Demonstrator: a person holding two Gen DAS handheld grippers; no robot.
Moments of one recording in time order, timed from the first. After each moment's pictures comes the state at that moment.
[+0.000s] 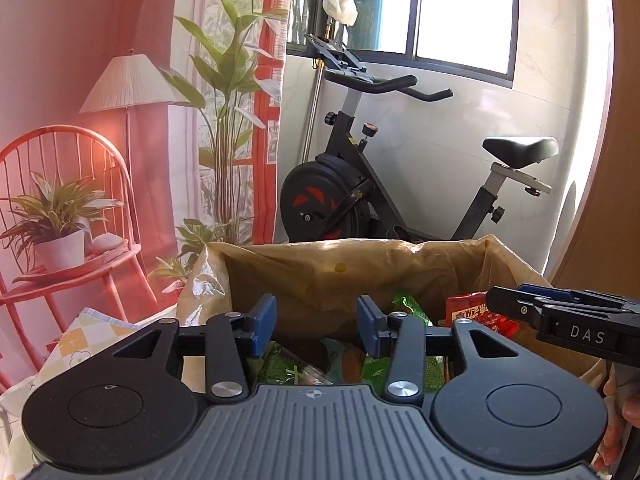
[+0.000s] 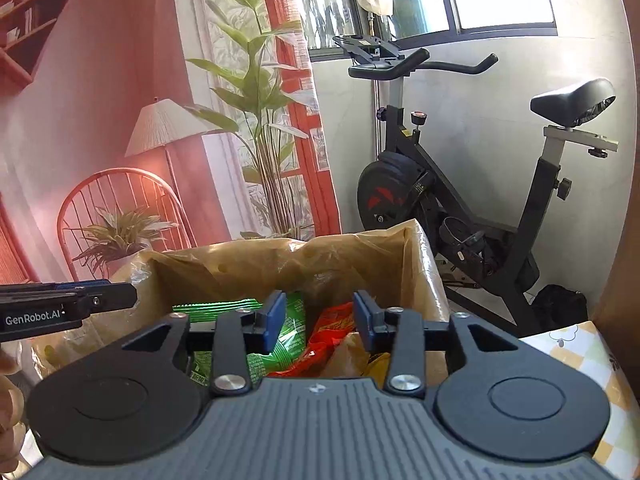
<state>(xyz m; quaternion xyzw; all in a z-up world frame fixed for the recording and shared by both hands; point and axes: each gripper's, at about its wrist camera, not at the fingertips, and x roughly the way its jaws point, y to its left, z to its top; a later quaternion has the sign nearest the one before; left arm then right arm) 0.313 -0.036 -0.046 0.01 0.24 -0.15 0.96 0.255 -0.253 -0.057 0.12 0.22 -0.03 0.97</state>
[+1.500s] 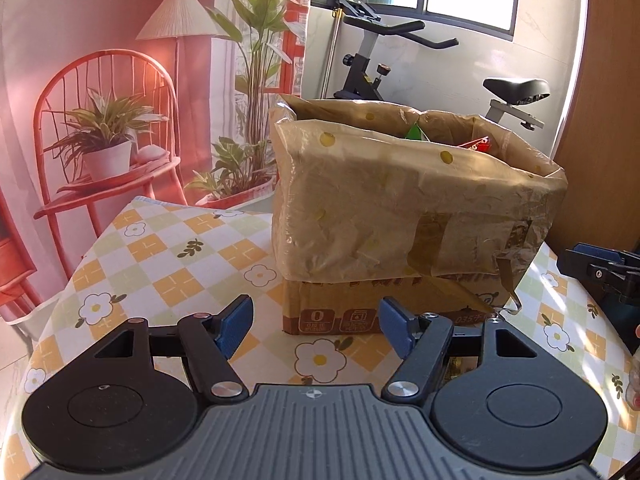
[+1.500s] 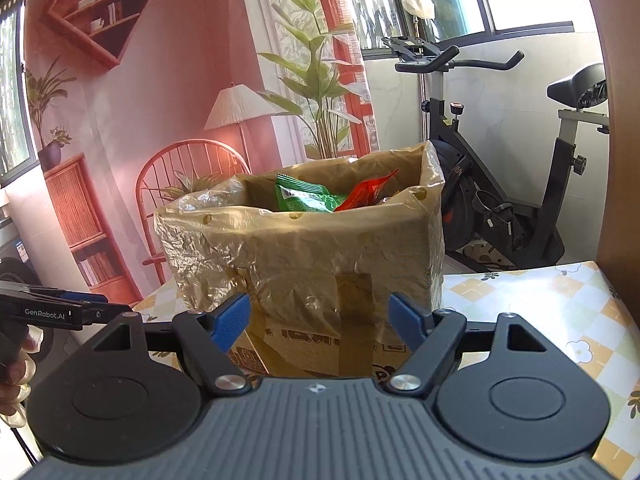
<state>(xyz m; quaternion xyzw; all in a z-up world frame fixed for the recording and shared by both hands) 0.169 0.040 -0.104 0.02 0.32 -0.14 0.94 0.106 -0.220 -0.102 0.11 0.23 0.04 0.97</state>
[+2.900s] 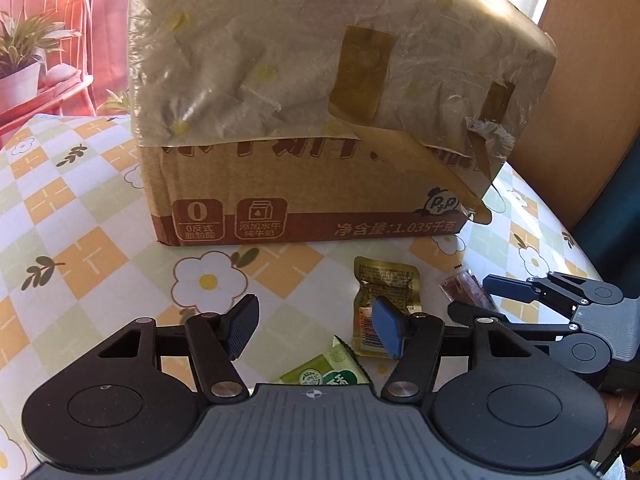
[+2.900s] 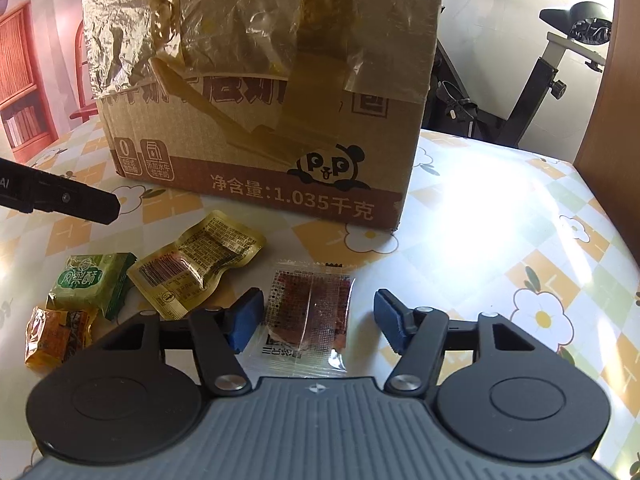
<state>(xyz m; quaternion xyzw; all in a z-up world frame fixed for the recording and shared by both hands) 0.196 -0.017 -0.210 0.01 0.41 -0.24 0.88 0.117 -0.192 -0.217 0.01 0.37 -0.03 0.93</state>
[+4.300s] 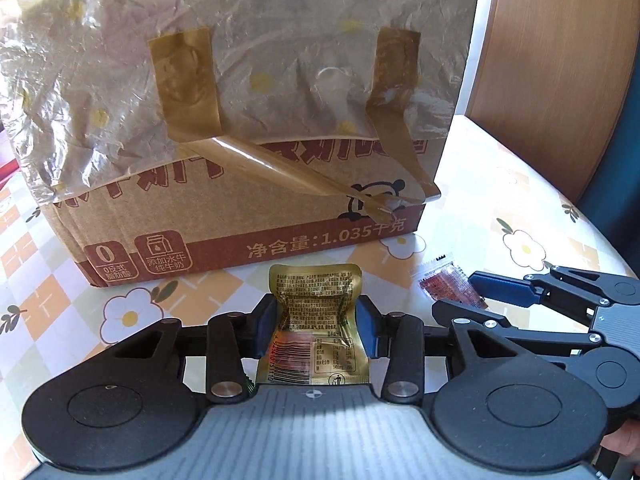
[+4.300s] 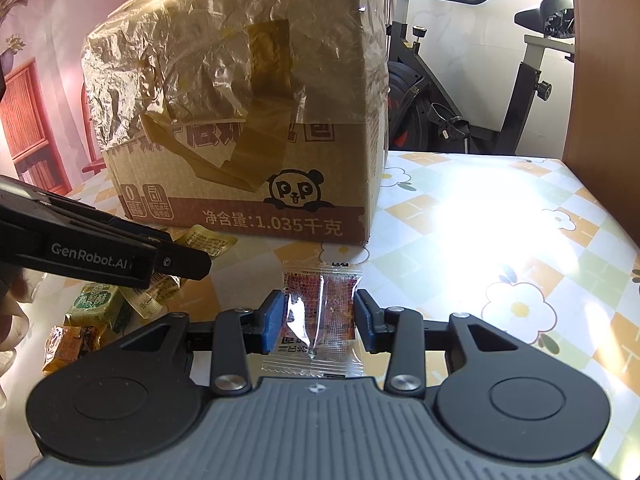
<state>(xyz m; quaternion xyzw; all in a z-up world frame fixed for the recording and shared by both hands) 0.182 -0.104 -0.214 0.08 0.37 -0.23 0.90 0.088 -0.219 -0.214 0.07 0.30 -0.02 0.95</state>
